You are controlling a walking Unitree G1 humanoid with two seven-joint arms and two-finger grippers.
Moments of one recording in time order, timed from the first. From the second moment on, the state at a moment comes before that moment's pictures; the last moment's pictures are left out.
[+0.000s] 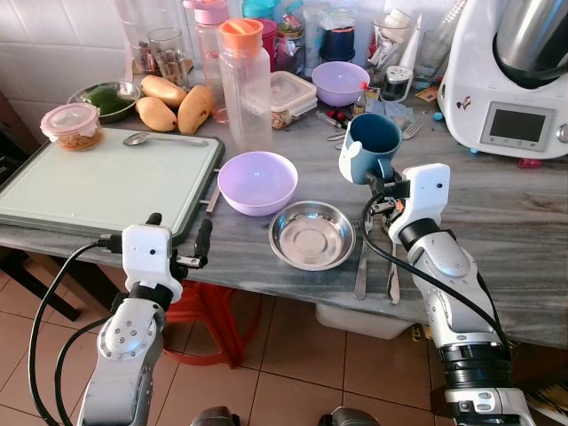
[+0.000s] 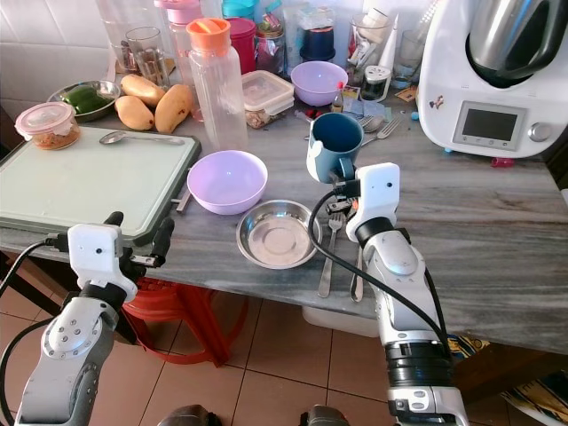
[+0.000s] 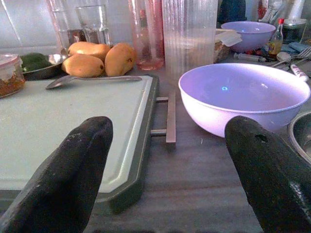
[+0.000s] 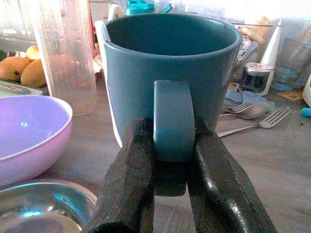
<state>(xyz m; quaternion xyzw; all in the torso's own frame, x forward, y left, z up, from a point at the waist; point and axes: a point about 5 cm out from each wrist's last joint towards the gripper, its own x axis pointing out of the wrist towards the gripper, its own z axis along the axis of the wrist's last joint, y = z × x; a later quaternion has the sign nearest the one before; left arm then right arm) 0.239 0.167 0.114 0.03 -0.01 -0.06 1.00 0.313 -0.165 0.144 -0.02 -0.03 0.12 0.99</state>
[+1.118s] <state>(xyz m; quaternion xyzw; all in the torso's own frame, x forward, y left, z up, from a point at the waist) 0.228 0.170 0.117 0.04 0.02 -0.07 1.00 0.322 -0.168 0.116 -0.04 0.02 0.17 0.99</state>
